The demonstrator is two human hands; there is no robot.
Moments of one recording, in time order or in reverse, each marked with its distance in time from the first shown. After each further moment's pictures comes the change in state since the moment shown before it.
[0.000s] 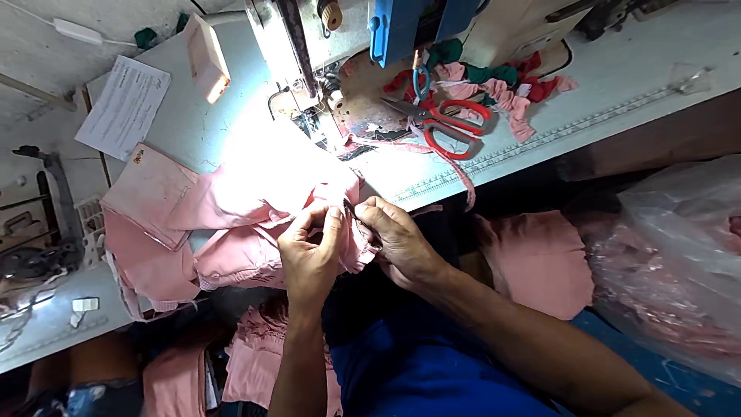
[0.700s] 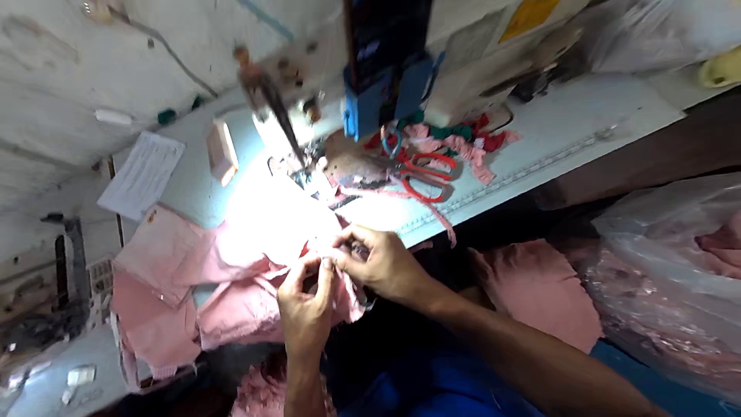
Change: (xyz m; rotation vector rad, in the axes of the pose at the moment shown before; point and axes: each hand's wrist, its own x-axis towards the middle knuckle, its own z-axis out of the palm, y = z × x) left_hand 0.003 -0.011 -0.003 0.016 -0.016 0.098; right_hand 0.024 -0.029 -0.010 -0.948 0.005 -0.359
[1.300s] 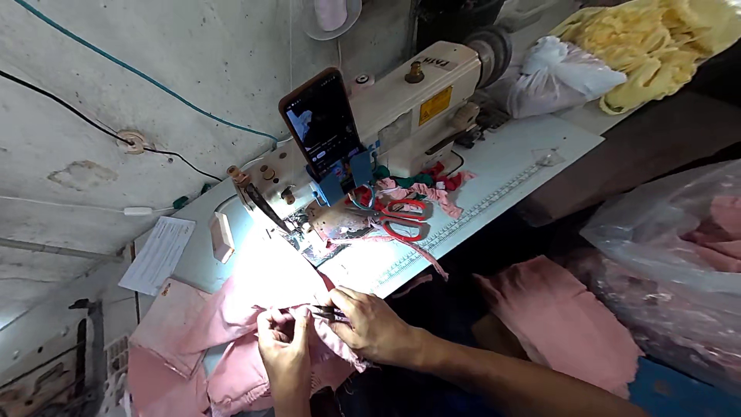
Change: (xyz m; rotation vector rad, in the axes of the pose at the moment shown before) left_hand 0.017 -0.011 -0.014 -0.154 0.162 -0.100; right_hand -0.008 -0.002 0.014 -0.210 -0.209 -0.057
